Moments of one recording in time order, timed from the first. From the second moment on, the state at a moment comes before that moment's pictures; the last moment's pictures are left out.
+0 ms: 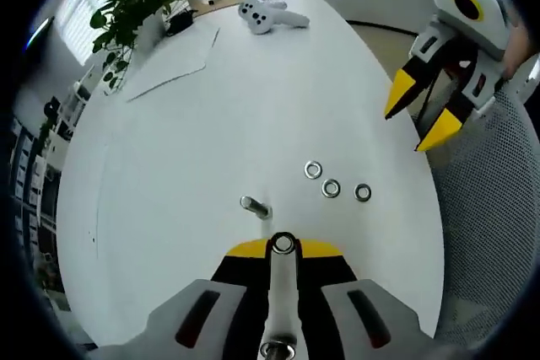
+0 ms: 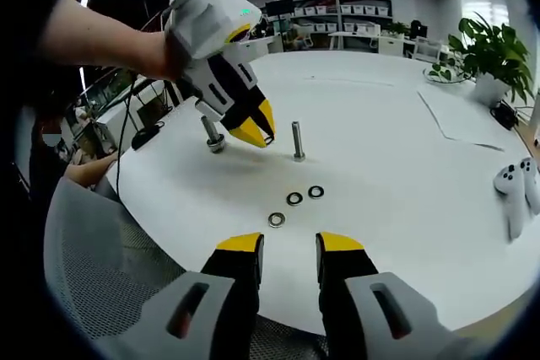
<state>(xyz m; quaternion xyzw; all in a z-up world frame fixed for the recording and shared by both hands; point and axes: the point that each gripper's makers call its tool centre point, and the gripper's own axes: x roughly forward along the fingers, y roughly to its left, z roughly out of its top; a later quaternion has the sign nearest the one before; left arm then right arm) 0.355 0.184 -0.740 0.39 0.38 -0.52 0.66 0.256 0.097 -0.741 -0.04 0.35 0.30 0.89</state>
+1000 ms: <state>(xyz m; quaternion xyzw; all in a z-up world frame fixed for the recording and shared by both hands) 0.379 0.160 -0.730 0.41 0.37 -0.53 0.65 0.257 0.095 -0.741 -0.03 0.35 0.30 0.89</state>
